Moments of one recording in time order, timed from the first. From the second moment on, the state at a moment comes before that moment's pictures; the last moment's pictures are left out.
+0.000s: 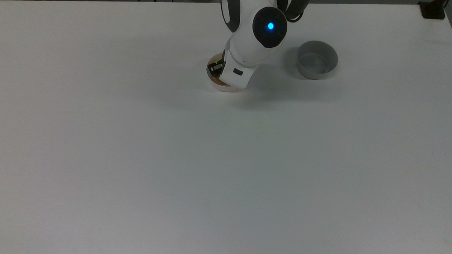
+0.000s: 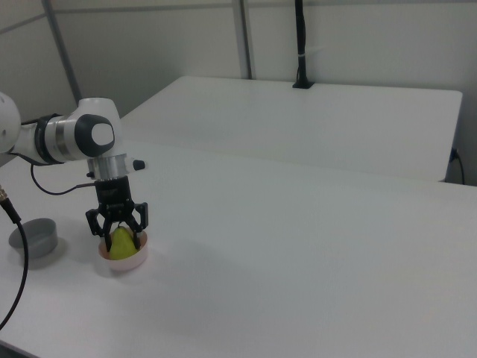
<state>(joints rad) 0.44 0.33 -0.18 -1.86 -0.09 1.79 -0.24</state>
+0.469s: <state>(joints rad) 0.45 0.30 -0.18 -1.82 -0.10 1.76 -0.24</state>
